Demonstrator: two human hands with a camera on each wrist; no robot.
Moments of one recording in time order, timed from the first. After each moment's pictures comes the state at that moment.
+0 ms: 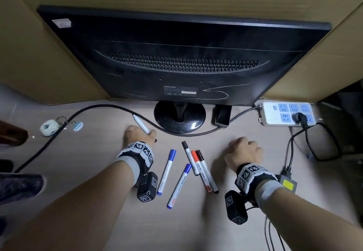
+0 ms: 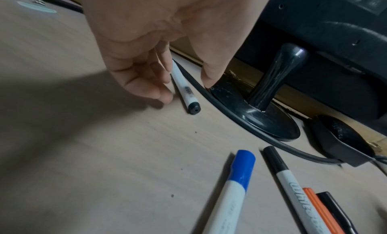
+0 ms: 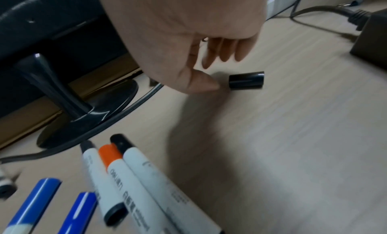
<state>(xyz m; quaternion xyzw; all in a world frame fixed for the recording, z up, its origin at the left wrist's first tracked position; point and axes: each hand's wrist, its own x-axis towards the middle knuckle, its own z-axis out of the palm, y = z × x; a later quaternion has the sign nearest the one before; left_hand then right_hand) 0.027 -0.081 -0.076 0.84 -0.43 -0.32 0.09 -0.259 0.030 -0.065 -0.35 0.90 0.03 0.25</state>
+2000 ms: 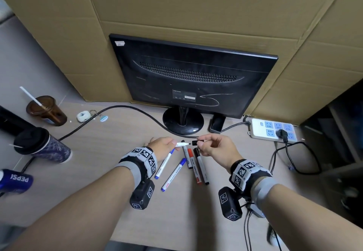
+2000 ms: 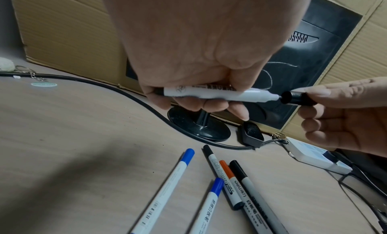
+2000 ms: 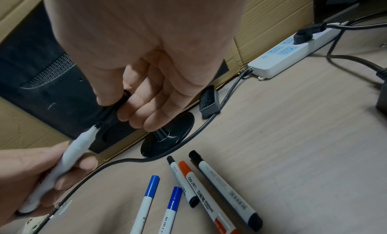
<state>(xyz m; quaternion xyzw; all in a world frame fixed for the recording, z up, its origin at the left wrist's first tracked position) 0.000 0.029 0.024 0.65 -0.65 -0.39 -0.02 -0.233 0.066 0.031 -0.45 0.58 -0.37 0.57</state>
